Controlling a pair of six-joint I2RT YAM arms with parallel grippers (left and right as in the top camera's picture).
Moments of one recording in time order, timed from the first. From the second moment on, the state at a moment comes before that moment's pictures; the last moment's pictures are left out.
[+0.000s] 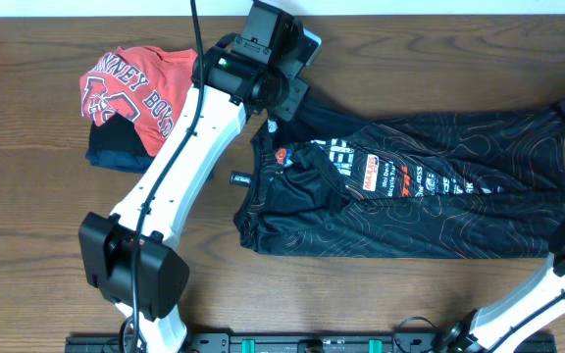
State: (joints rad) left arm -0.45 1.88 1.84 -0.97 0.13 0.14; right arm -0.60 2.07 1.57 -0.41 -0.26 0.28
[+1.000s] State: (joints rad) left arm -0.67 1.88 1.84 -1.36 0.23 0.12; right arm -0.66 1.96 1.57 -0.59 -0.12 0.26
